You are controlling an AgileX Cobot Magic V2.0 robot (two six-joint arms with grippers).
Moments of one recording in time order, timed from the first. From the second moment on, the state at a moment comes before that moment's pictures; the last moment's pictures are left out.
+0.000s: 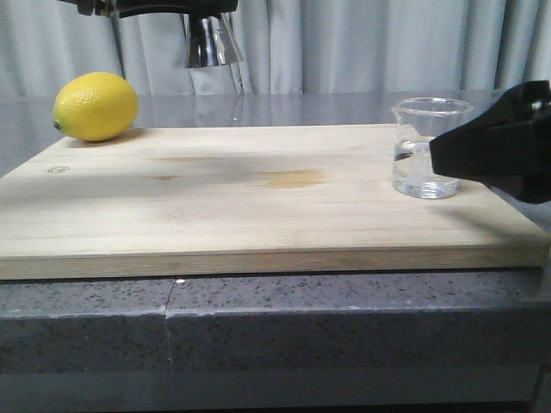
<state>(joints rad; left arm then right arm) -0.30 1.54 -1.01 -1.64 0.98 1.85 0.49 1.08 -0.28 0.11 -0.43 -0.11</state>
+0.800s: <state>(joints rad) -0.30 1.54 -1.01 -1.64 0.98 1.84 0.49 1.43 -0.28 0.08 -0.91 -0.11</state>
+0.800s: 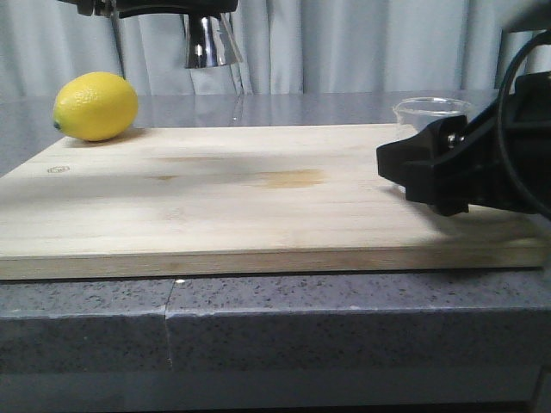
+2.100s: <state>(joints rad) -0.30 1.54 -1.01 -1.55 1.03 1.83 0.49 1.24 -0.72 -0.15 -0.40 -0.11</state>
